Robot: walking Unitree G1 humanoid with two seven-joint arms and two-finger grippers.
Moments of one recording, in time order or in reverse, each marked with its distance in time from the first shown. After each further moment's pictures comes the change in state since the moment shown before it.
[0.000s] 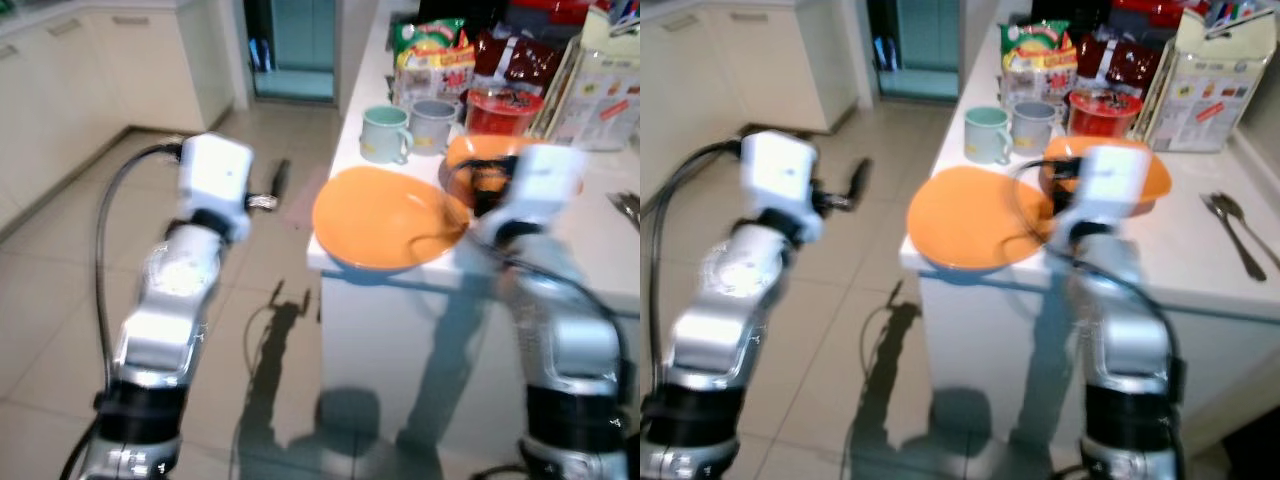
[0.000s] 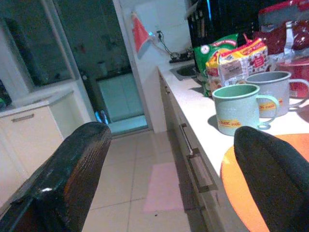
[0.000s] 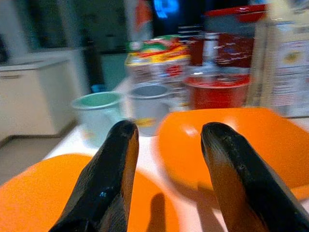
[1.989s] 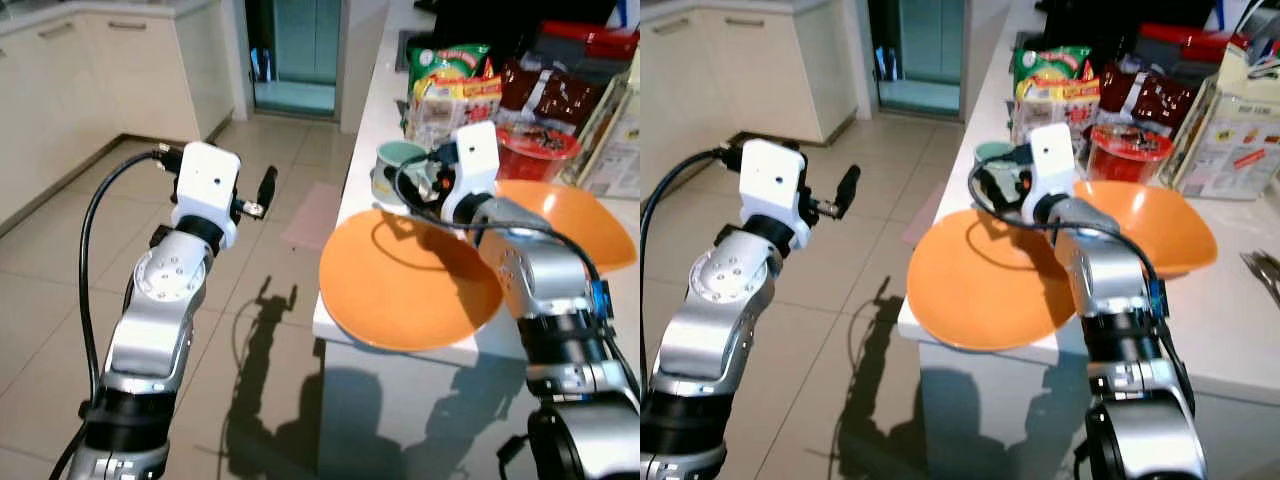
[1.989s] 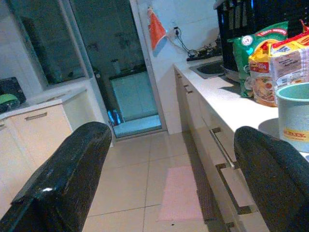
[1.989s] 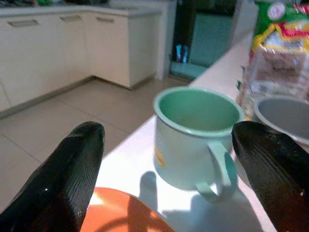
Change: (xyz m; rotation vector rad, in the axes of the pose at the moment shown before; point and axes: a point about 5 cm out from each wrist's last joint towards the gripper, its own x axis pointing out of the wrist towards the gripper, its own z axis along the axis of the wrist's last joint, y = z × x) left arm -0.007 0.011 -0.008 0.020 0.032 0.016; right arm 0.054 0.027 -0.017 -0.094 0.213 0.449
